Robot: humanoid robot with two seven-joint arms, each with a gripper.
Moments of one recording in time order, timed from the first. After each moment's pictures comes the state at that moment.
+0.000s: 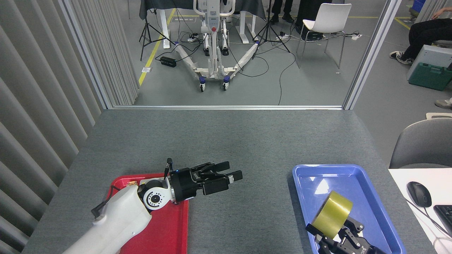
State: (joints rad) left arm -0.67 0.28 -0.78 -1.08 -0.25 -0.57 -0.32; right arm 0.19 -0.44 0.01 -1.67 1.14 -0.78 -0.15
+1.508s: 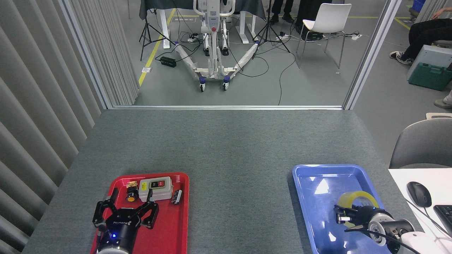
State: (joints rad) left arm -0.04 0.32 -0.35 -1.55 -1.24 0.37 0.12; right arm -0.24 -0.53 0.32 -1.31 0.91 0.07 0.66
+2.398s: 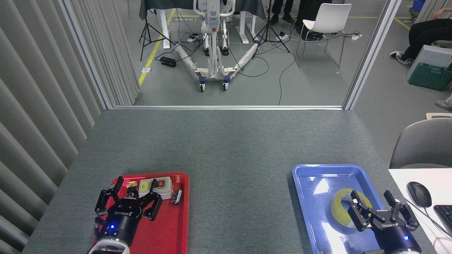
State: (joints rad) left arm -0.05 0.29 -0.26 -1.60 -1.23 0.19 0.11; right arm 0.07 -0.41 0.00 -1.46 1.07 -0.05 -0.11
